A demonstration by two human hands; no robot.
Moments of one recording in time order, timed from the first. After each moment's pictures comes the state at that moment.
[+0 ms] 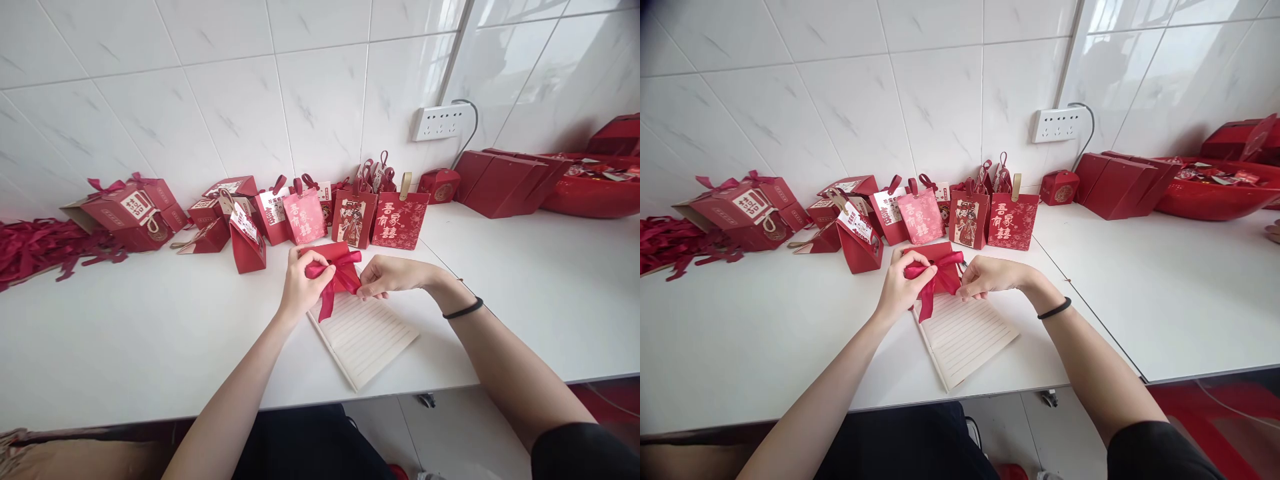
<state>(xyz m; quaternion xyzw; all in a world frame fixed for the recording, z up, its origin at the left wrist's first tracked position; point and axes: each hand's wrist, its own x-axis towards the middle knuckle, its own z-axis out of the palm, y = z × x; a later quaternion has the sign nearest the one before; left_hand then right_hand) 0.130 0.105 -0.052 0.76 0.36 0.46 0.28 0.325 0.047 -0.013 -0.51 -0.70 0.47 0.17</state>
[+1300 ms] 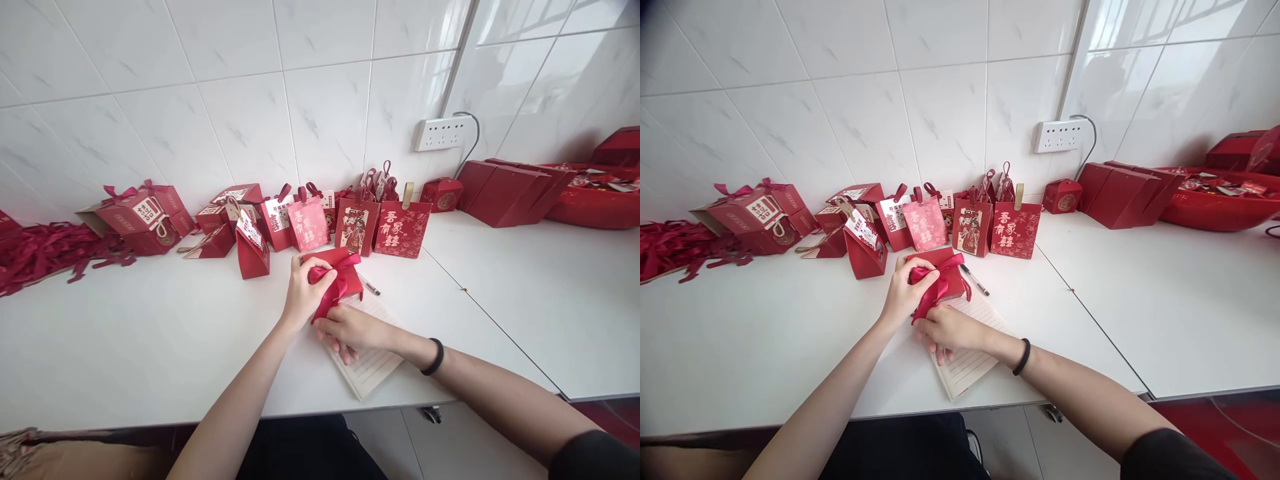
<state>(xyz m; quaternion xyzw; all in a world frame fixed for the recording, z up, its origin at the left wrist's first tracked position) 0.130 0.104 -0.050 0.74 0.38 0.46 0.30 0.239 0.033 -0.059 -0.49 -0.61 0.58 0.23</state>
